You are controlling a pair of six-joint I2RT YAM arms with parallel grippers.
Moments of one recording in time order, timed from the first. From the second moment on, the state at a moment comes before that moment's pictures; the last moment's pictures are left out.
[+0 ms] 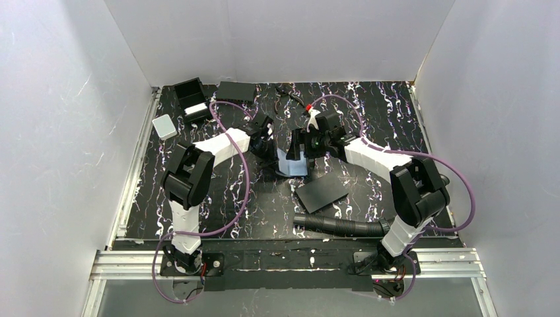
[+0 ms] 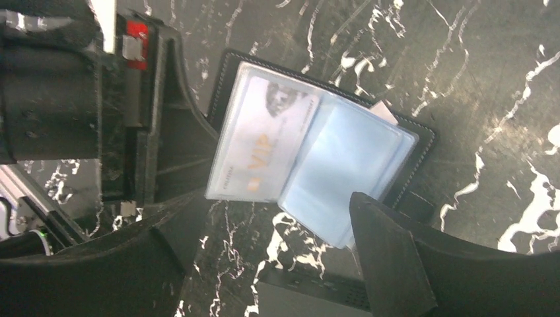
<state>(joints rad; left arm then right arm) -0.54 1.98 1.38 -0.60 0.29 -0.65 0.56 1.70 1.12 -0.18 -0.32 0.36</state>
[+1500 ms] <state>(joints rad) -0.52 1.90 1.22 -0.39 0.35 -0.66 0.59 1.94 1.28 0.00 -0.29 0.55</state>
